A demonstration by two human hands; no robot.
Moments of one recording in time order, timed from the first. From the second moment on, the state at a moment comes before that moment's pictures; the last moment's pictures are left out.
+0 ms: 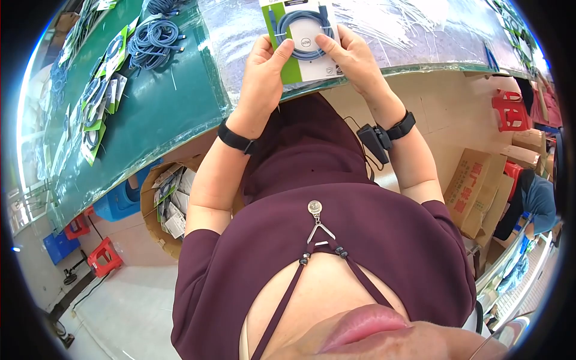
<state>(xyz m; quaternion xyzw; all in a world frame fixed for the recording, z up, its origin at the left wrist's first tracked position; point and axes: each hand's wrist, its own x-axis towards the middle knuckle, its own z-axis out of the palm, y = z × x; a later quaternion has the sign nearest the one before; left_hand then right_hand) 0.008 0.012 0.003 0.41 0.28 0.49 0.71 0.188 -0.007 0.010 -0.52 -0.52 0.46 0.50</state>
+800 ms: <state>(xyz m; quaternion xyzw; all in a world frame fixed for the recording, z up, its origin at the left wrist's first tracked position) -0.012 0.000 0.002 0.33 0.30 0.47 0.76 0.322 -0.028 0.005 -0.54 -0.79 -0.06 0.29</state>
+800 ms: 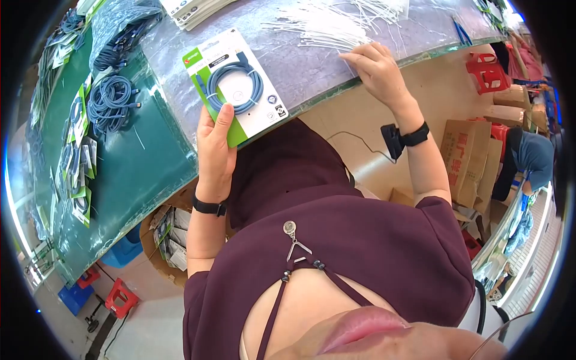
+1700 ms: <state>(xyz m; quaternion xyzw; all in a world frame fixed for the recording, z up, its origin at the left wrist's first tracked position) -0.017 -0.005 0.002 0.32 0.31 0.47 0.77 0.284 0.122 0.040 -0.63 -0.76 0.07 0.16</state>
